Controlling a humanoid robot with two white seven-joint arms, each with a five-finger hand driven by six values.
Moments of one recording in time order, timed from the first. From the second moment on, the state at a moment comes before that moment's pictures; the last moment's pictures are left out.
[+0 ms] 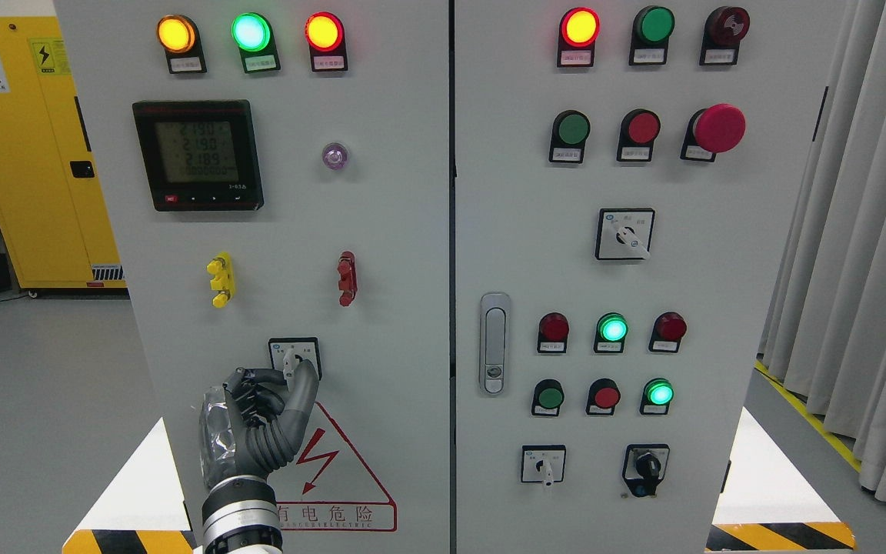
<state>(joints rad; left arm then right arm) -0.42 -0.15 -0.11 -1.88 -0.26 0.58 0.40 0.12 0.12 0.05 -0.13 0.00 -0.09 -0.24</state>
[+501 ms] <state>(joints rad) -0.42 -0.15 -0.11 -1.88 -0.26 0.58 0.41 0.12 0.12 0.05 -0.13 0.00 -0.09 -0.24</state>
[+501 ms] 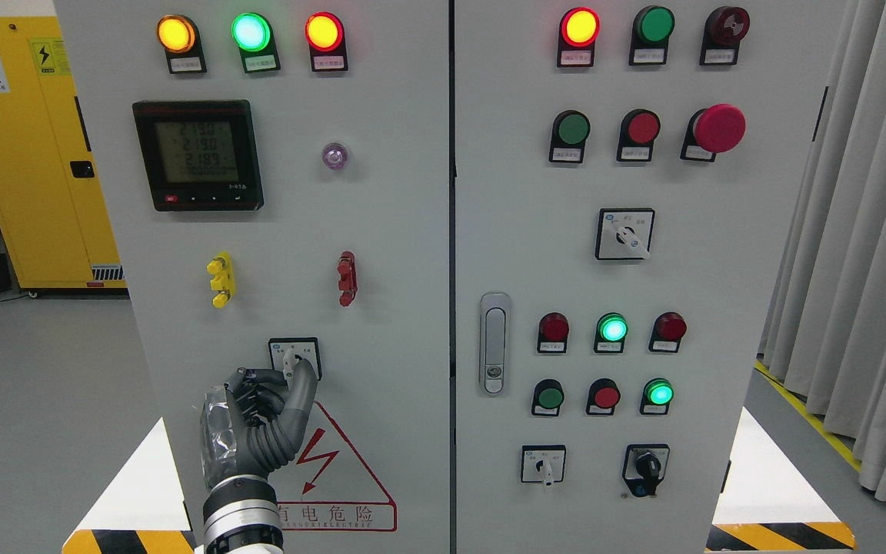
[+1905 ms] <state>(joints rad) -0.43 -0.15 -0.11 -1.87 -0.26 0.58 0.40 0.12 0.12 0.05 -0.13 0.00 -0.09 -0.24</state>
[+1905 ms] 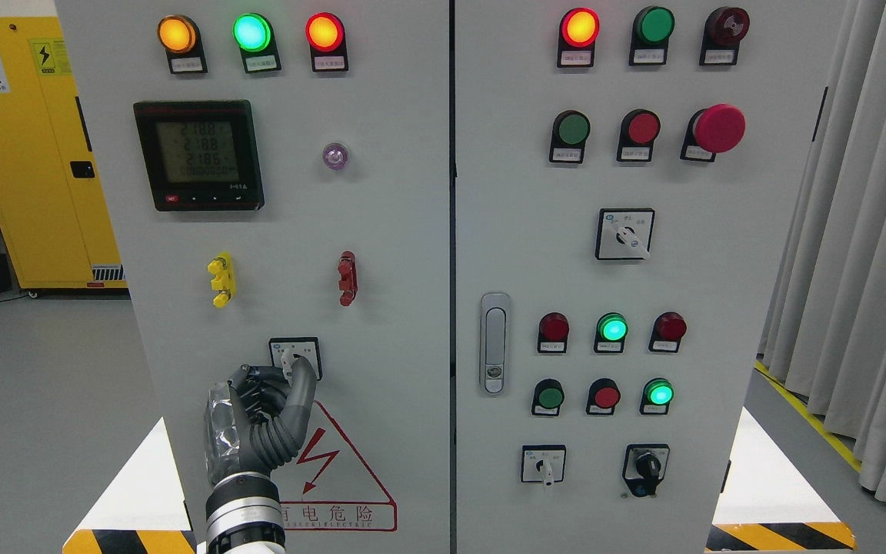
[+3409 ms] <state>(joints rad) -0.43 -0.15 -0.11 -1.86 -0.25 0.57 0.40 0.12 0.12 0.05 -0.13 0.00 -0.09 -0.24</state>
